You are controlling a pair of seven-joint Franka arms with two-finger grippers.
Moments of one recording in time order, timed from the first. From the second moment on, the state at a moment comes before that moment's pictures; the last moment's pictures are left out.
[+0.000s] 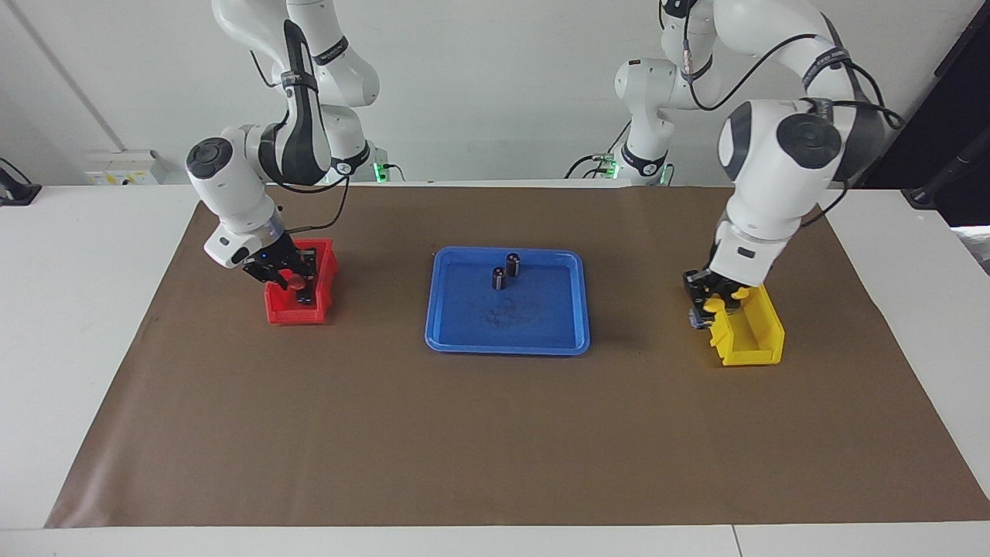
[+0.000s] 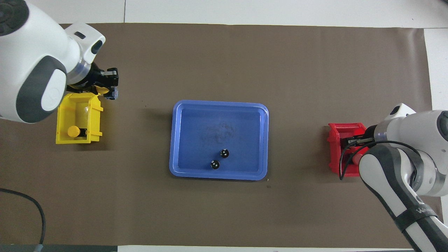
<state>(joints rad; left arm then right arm) -0.17 0.22 0.00 -1.58 0.08 1.79 -0.25 -0.18 -0.07 0.11 -2.35 0.08 2.24 -0.23</state>
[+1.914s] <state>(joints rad) 0.00 0.18 -0.01 -2.04 0.08 2.29 -0.01 -0.08 0.01 -0.02 -1.55 -0.01 1.48 -0.11</state>
